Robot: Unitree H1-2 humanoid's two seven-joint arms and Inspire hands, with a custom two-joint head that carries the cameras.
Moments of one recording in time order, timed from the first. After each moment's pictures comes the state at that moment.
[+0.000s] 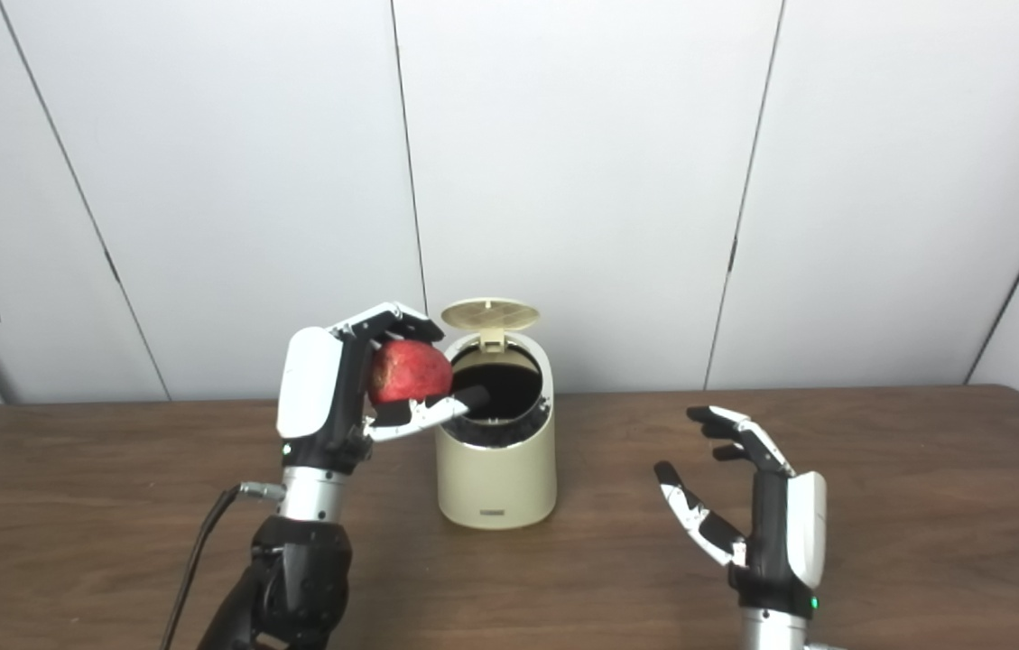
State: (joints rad) left arm -0.52 0.04 -0.17 0.20 0.73 -0.15 0.40; right arm -0.21 -0.06 0.01 0.17 -0.56 -0.35 -0.57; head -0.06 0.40
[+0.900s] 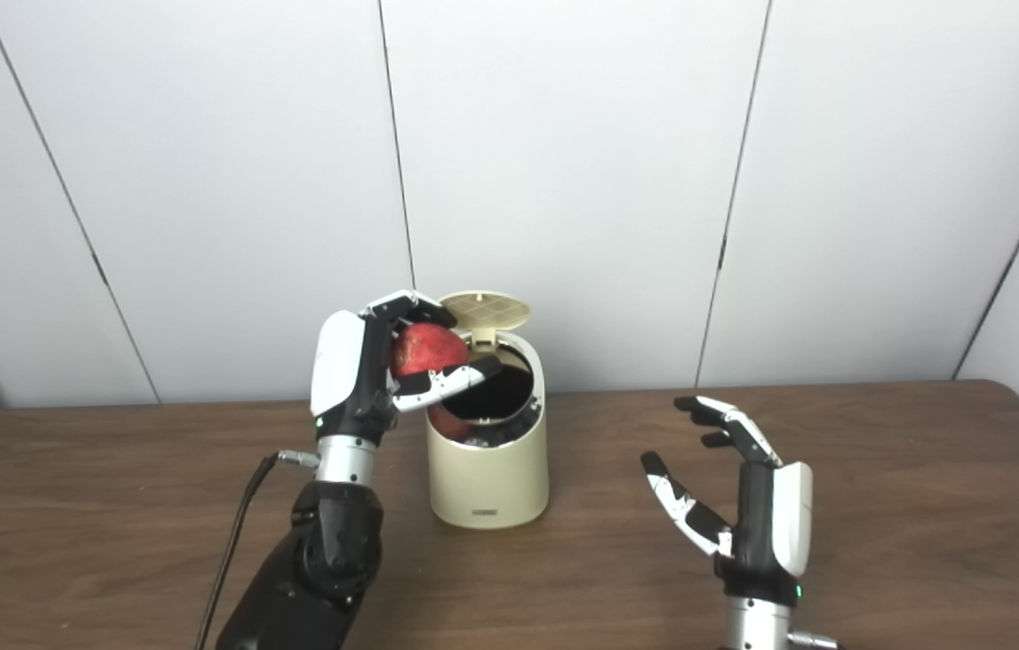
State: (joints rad) left arm -0.64 0.00 -0.17 0.43 0.64 -0.14 0.45; right arm -0.23 -0.06 0.03 0.20 -0.57 -0.36 -0.62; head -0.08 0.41
